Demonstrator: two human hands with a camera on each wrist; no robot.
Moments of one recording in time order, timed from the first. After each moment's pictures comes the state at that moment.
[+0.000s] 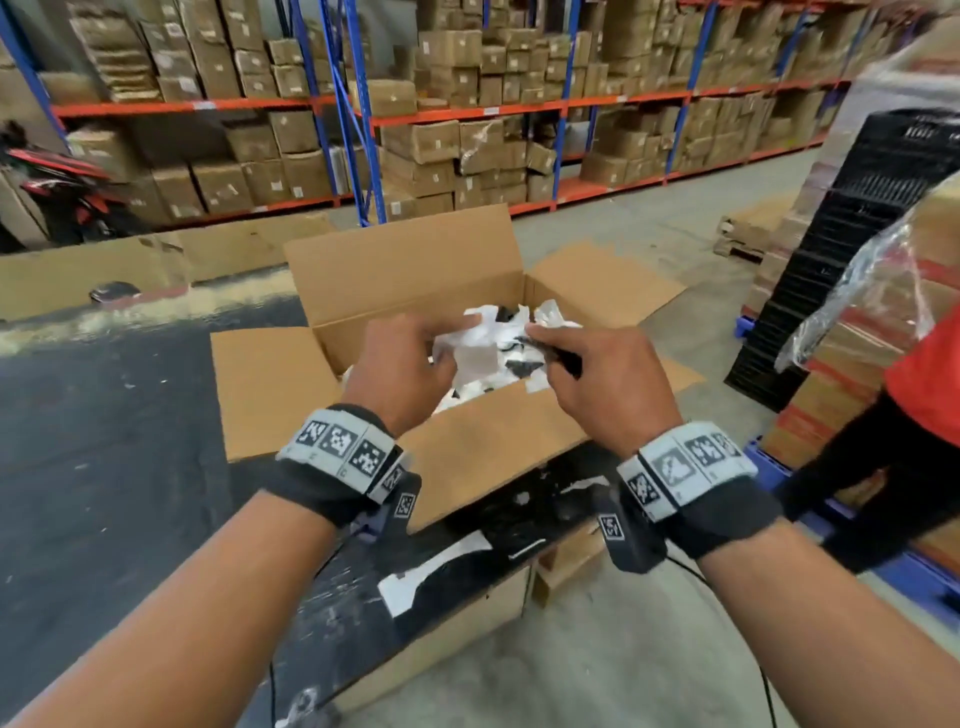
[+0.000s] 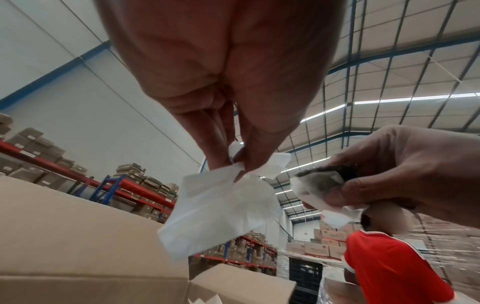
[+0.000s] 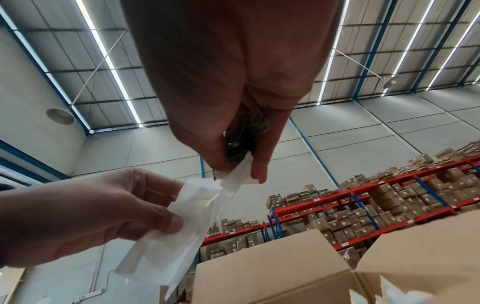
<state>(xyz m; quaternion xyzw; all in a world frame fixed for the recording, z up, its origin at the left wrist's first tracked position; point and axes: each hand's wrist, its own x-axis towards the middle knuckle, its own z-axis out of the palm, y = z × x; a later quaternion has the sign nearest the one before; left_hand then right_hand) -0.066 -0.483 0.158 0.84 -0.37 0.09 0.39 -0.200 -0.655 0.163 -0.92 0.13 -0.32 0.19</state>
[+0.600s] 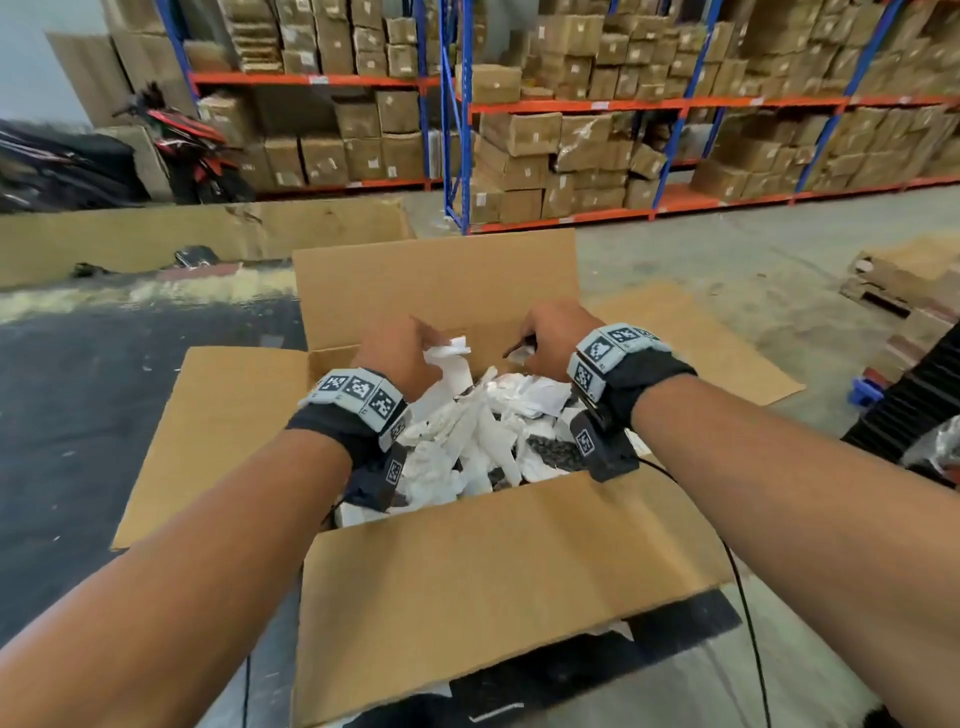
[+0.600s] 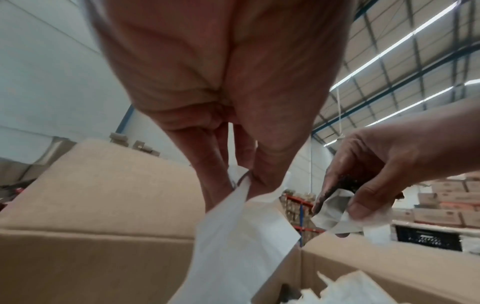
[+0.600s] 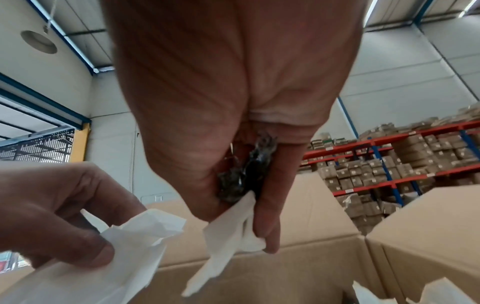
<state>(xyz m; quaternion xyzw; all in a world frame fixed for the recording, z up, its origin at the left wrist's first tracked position) 0.105 -0.581 0.138 0.96 -0.17 -0.01 0.22 0.066 -0.784 0.165 -1.00 0.01 0.01 0.07</state>
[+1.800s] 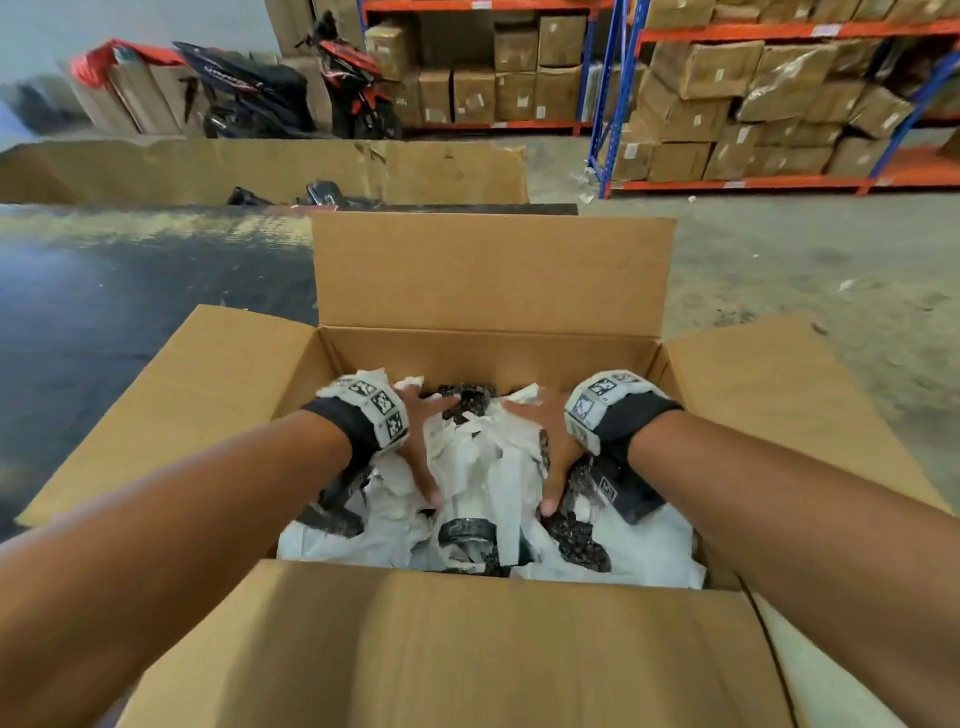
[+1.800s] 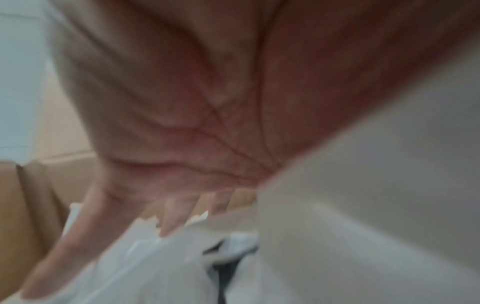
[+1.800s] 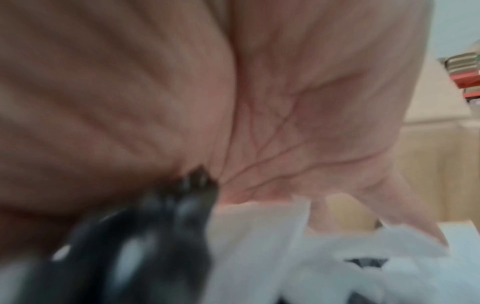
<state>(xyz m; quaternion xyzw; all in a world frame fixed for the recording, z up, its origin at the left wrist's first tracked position) 0.168 -0.621 0.054 0.93 -0.11 -0.34 -0.12 0.177 -0.844 0.056 -0.91 -0.20 0.36 -0.08</state>
